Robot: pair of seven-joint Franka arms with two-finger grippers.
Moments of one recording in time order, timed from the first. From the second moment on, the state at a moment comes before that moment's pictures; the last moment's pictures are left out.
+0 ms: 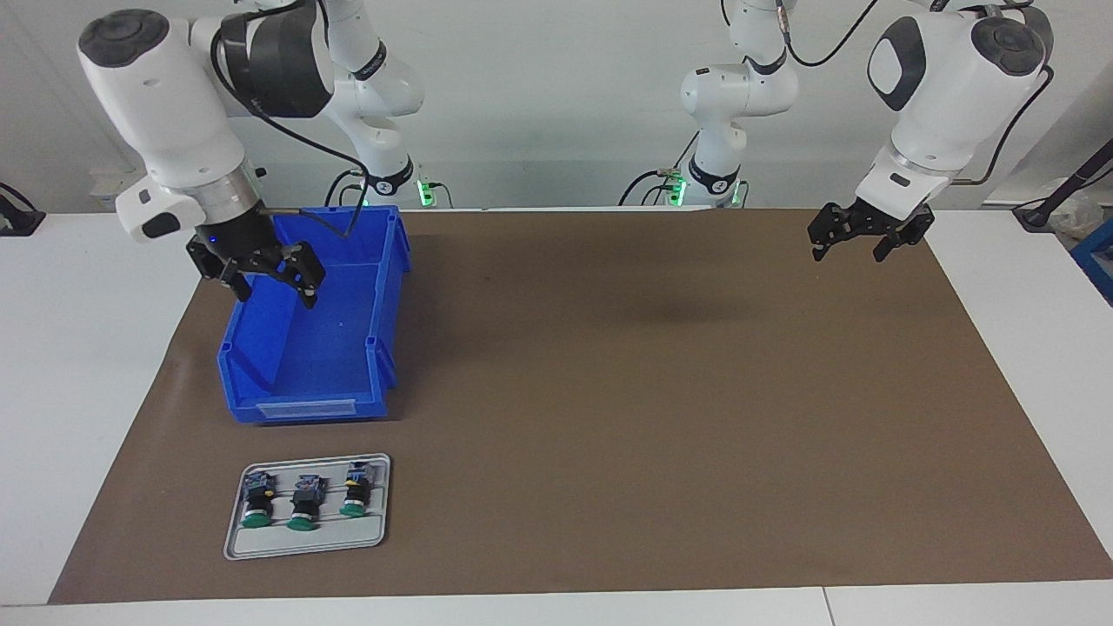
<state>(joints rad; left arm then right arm) -0.02 -0.04 -0.03 -1.75 0.01 1.67 0.06 -0.05 0.31 0.08 -1.40 -0.02 1.80 0.19</state>
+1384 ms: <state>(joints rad) -0.02 -0.04 -0.03 -1.75 0.01 1.67 0.06 -0.06 0.83 0.07 -1.11 -0.06 2.14 0.06</state>
